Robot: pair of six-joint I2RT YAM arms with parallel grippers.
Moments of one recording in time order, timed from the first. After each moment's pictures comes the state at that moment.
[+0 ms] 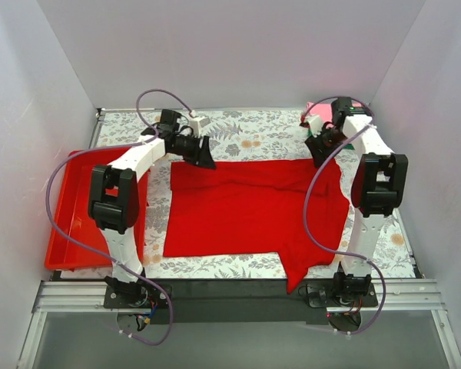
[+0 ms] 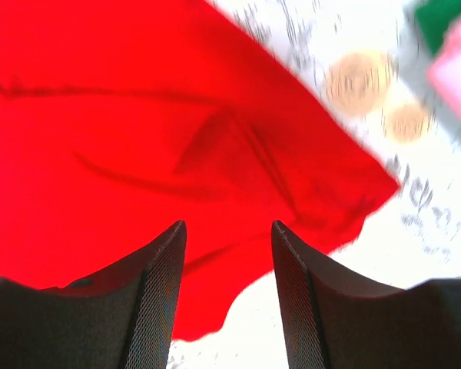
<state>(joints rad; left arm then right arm) -0.22 1.94 1.50 -0.58 0.77 0.06 0.04 2.09 1.81 -1.03 -0.30 -0.74</state>
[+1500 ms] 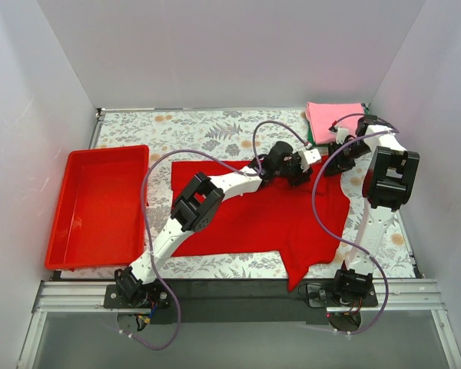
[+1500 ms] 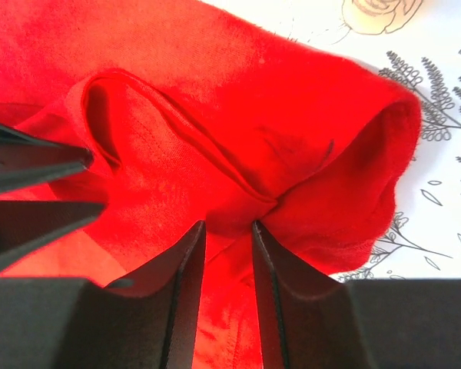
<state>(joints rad) -0.86 2.57 2.02 0.15 0.40 0.26 -0.20 2.23 1.77 -1.00 -0.56 -0.46</state>
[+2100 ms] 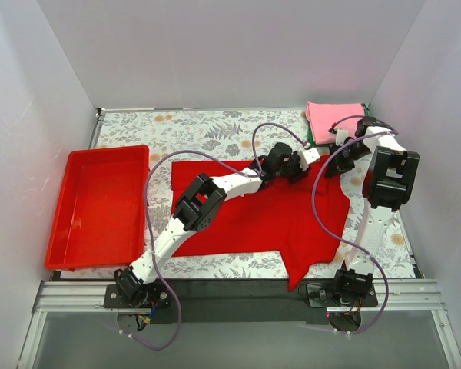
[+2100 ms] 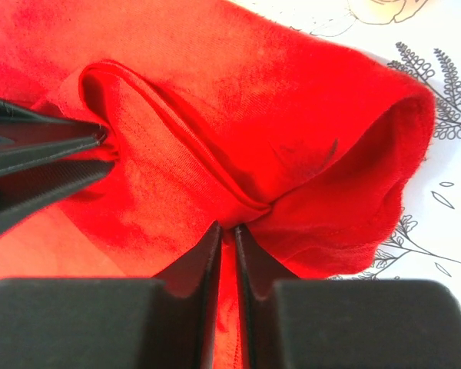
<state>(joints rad) -0.86 2.63 2.06 0.21 0.34 0.26 -0.20 2.23 1.74 -0.98 -0.56 -0.46</state>
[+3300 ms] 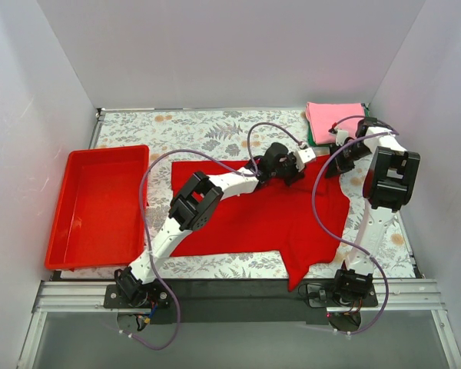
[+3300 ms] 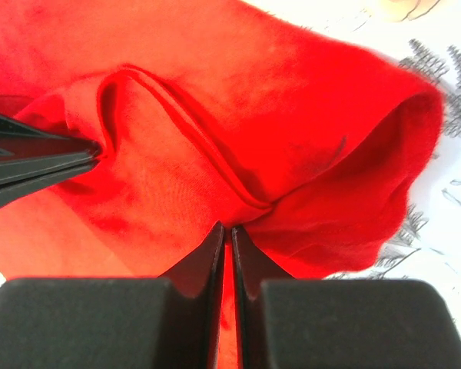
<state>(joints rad) -0.85 2.57 1.97 0.22 0.38 0.21 -0.20 2.22 1.73 -0.98 -0.58 -0.47</state>
